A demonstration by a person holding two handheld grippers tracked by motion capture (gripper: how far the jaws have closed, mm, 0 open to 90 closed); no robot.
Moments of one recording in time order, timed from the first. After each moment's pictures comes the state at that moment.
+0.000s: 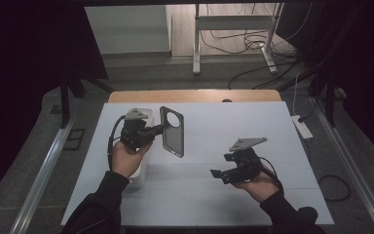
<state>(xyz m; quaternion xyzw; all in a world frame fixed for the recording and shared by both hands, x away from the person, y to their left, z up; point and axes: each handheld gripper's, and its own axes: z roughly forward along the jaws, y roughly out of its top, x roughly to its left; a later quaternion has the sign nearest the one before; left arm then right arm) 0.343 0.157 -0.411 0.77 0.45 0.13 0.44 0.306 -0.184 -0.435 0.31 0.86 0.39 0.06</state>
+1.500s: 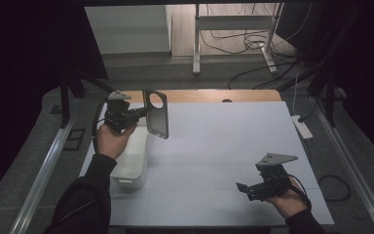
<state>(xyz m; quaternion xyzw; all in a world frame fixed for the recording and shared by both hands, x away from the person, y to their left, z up) 0.372 0.201 -0.381 0.75 0.48 0.17 0.42 0.272 -0.251 -0.448 0.36 0.85 0.36 0.12</state>
